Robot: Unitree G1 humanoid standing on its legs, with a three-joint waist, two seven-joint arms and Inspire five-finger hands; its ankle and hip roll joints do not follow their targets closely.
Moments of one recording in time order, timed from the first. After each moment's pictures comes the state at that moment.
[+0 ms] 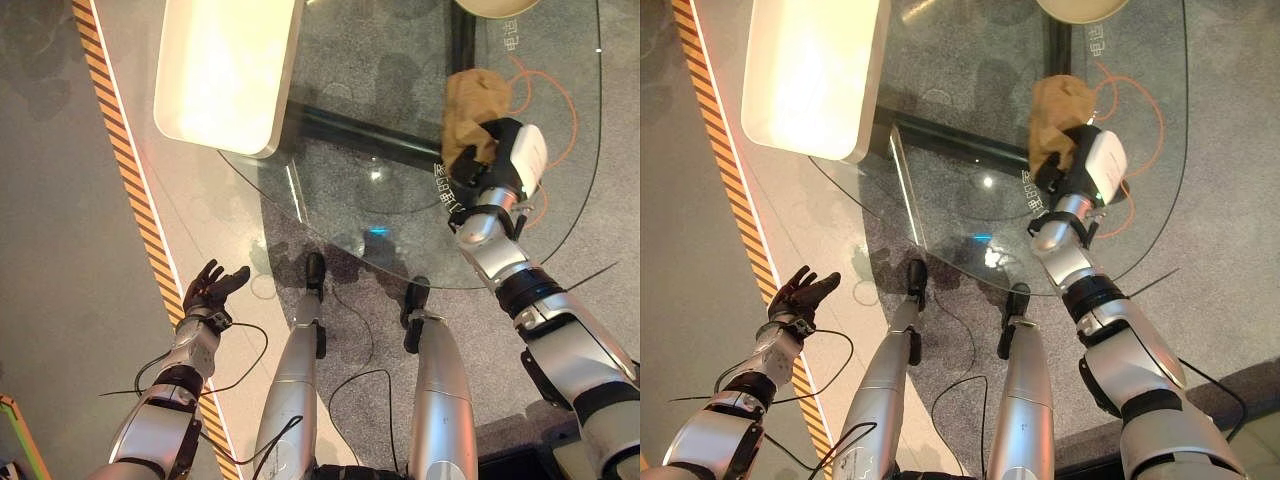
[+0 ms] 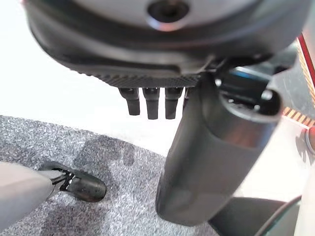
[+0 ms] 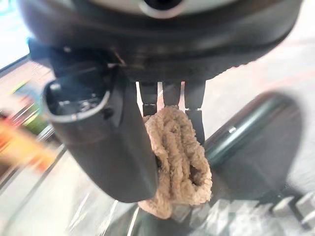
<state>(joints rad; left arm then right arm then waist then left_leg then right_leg) -0.54 0.39 -0.15 1.08 -0.93 -0.14 0.07 -1.05 -0.50 0.66 0.81 0.15 0.14 -0.71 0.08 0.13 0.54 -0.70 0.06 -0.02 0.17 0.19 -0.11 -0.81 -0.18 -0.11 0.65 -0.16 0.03</state>
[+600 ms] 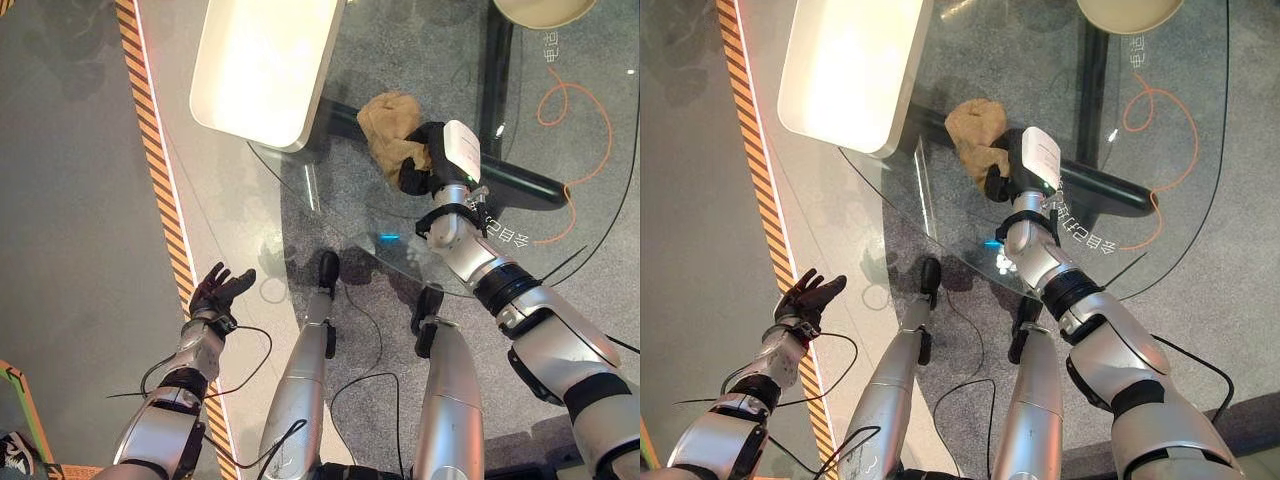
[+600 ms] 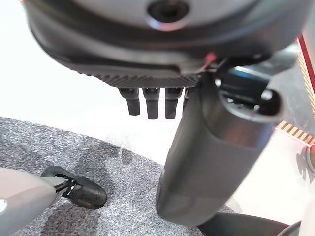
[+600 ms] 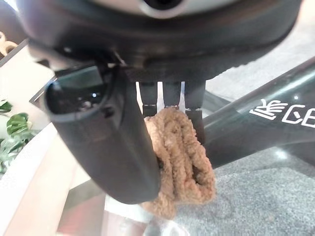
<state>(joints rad) -0.52 0.36 -0.15 1.07 -0.93 -0.14 0.06 -1.07 -0.46 0.74 0.80 0.01 0.15 -0.54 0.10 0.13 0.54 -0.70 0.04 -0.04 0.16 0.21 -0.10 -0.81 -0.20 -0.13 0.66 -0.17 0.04</state>
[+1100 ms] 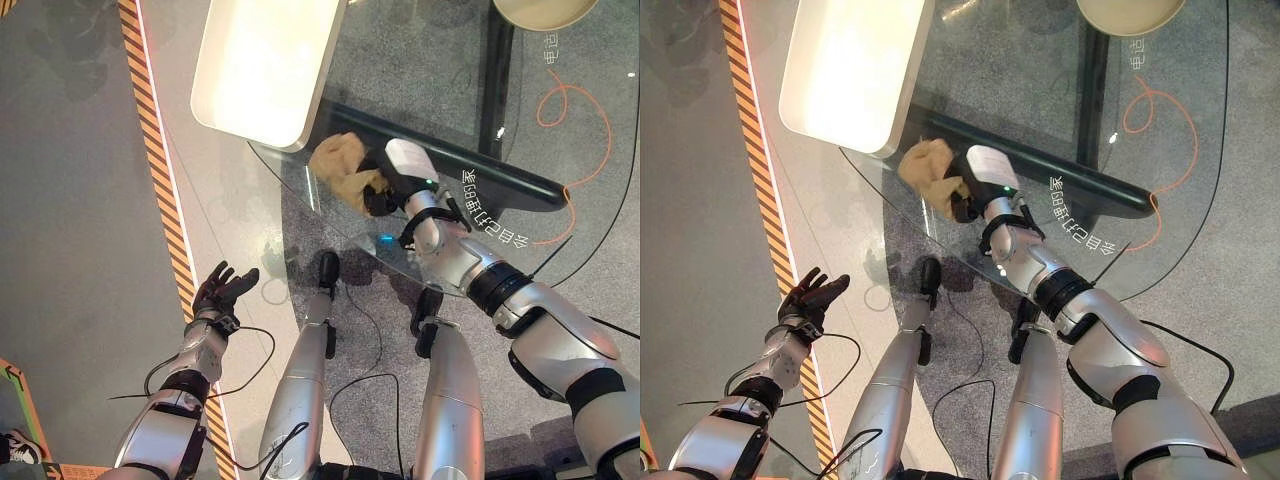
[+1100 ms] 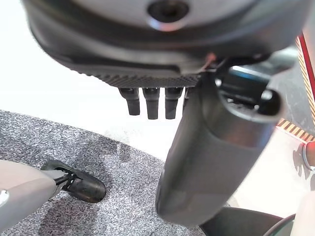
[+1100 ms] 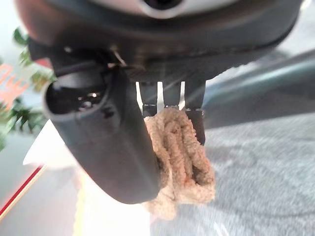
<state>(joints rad) -0.51 0.36 -0.15 1.04 -0.92 -0.14 0.06 -1.09 -0.45 0.92 0.75 -0.12 0.07 -0.26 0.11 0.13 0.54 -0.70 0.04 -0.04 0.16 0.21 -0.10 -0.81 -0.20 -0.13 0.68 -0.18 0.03</state>
